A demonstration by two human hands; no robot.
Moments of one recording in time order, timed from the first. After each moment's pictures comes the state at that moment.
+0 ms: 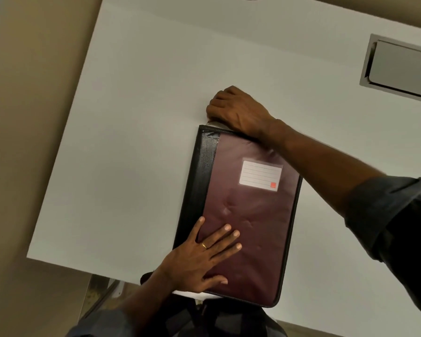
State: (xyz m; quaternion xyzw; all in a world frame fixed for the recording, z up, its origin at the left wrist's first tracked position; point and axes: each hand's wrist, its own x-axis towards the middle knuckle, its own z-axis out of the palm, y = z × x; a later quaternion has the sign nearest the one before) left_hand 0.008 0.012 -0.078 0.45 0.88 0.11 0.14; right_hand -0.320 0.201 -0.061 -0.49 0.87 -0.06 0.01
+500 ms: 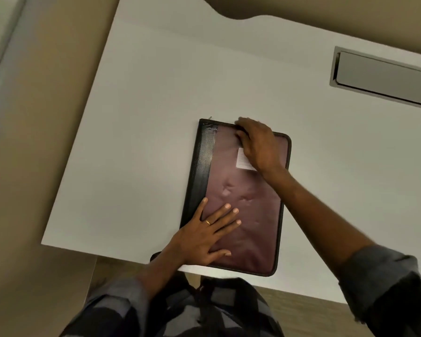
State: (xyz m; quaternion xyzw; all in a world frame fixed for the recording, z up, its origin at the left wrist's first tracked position) left_hand 0.011 0.014 -0.074 0.44 0.88 0.11 0.12; right_hand -0.188 0.231 -0.049 -0.09 0.96 -0.26 -0.02
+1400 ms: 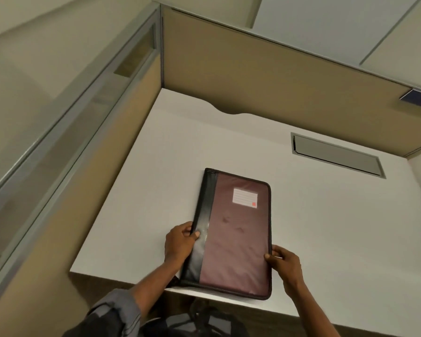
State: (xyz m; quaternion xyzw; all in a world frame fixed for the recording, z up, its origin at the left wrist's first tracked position) left_hand -0.005 -0.067 -0.020 -0.19 0.80 0.53 0.19; right_hand 0.068 0.240 -0.003 0.35 0.78 -0.51 0.10
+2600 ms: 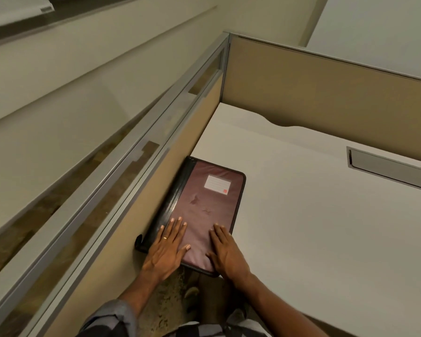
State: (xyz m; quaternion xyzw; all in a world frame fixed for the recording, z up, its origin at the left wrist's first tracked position) left_hand 0.072 -0.264 -0.068 0.07 0.98 0.08 0.17; right_hand 0.052 -0.026 -0.056 -0.24 0.95 -0.13 0.14
